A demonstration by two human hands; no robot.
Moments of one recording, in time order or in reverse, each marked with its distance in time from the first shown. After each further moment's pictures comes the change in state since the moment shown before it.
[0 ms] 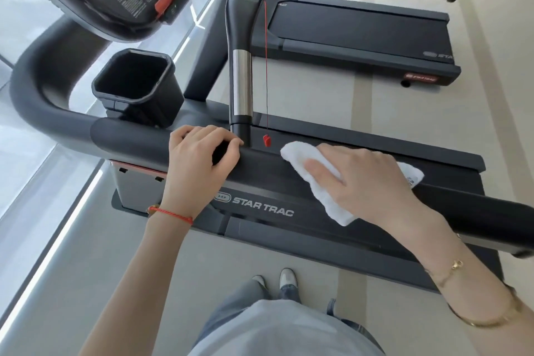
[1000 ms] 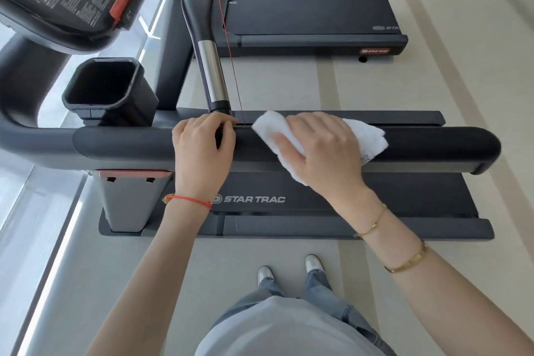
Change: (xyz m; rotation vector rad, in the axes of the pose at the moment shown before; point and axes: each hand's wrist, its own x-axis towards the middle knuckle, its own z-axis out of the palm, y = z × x) left_hand -0.004 0.024 -0.002 -0.143 -0.053 0.001; right_hand -0.016 -0.036 0.041 -0.133 0.547 0.086
